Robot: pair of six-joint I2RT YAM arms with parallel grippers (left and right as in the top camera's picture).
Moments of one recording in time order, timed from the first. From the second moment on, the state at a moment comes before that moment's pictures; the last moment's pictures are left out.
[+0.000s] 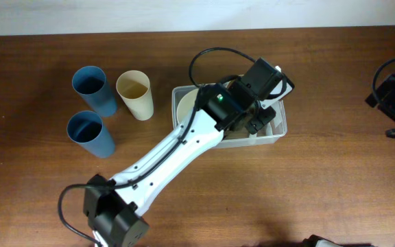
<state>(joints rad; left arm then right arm) -0.84 1.96 1.97 -0.94 -0.03 0.14 -0.43 1.40 1.77 -1.35 -0.02 0.33</state>
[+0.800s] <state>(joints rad) -0.83 2.02 2.23 -1.06 0.00 0.16 -0.43 1.40 1.77 -1.35 -0.02 0.33</state>
